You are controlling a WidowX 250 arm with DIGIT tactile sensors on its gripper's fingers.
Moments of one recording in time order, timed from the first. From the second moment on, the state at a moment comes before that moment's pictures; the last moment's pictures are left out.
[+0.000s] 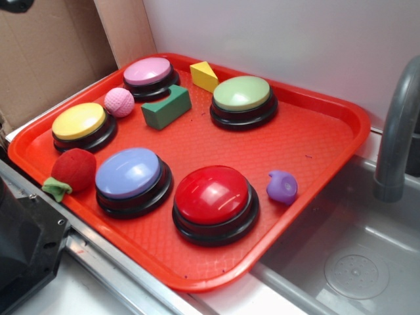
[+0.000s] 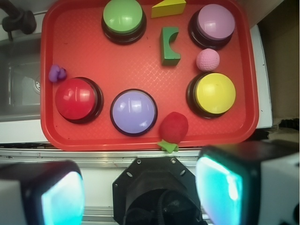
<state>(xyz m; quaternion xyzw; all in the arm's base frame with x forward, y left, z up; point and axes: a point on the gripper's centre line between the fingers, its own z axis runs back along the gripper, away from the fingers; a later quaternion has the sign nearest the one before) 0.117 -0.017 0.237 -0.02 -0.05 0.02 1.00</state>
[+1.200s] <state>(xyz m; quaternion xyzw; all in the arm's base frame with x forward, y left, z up) 0.228 0.037 0.113 0.02 -0.09 0.07 0.99</state>
